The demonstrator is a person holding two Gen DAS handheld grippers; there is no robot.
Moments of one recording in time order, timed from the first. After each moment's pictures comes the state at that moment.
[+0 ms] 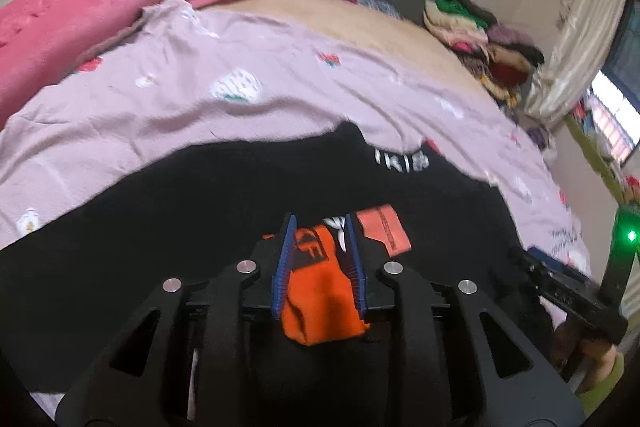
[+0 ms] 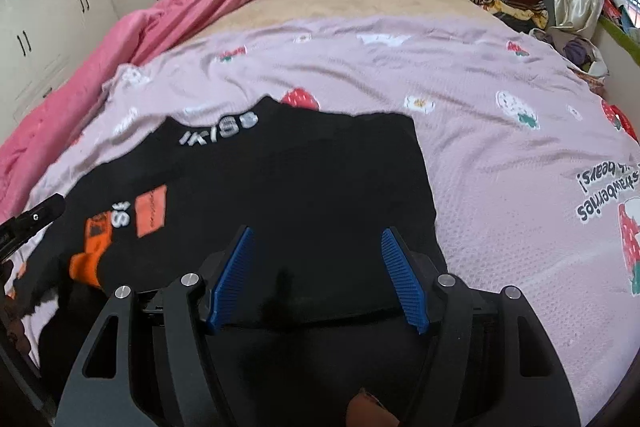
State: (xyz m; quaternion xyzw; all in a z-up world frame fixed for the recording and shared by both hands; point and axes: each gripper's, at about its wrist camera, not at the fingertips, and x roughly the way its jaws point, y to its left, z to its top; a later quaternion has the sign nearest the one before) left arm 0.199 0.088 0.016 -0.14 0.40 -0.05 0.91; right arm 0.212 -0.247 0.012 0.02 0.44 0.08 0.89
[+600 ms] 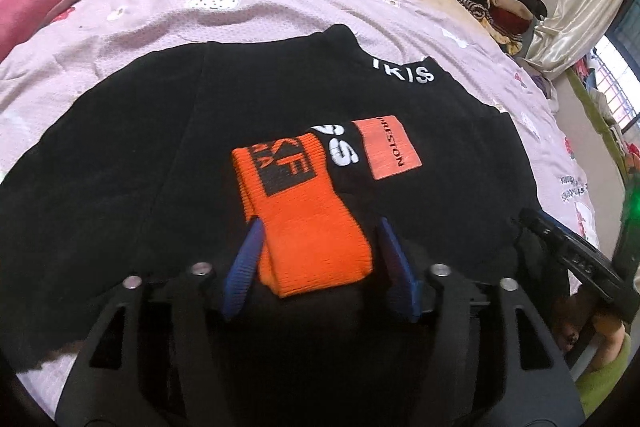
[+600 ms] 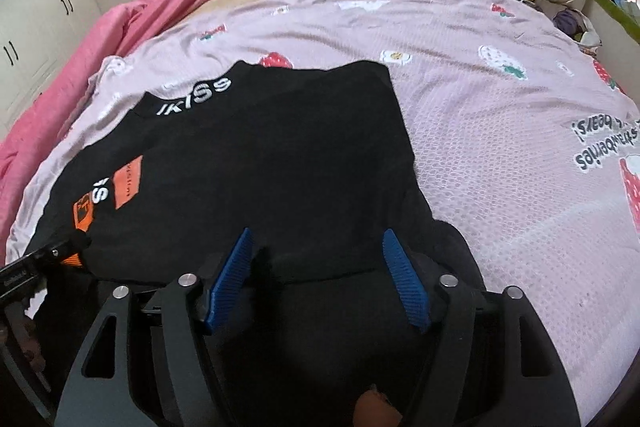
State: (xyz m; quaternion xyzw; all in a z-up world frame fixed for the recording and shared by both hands) left arm 0.195 0.075 -0.025 -0.13 0.48 -0.07 0.86; right arm 0.195 -0.266 -0.009 0.05 0.46 0.06 0.88
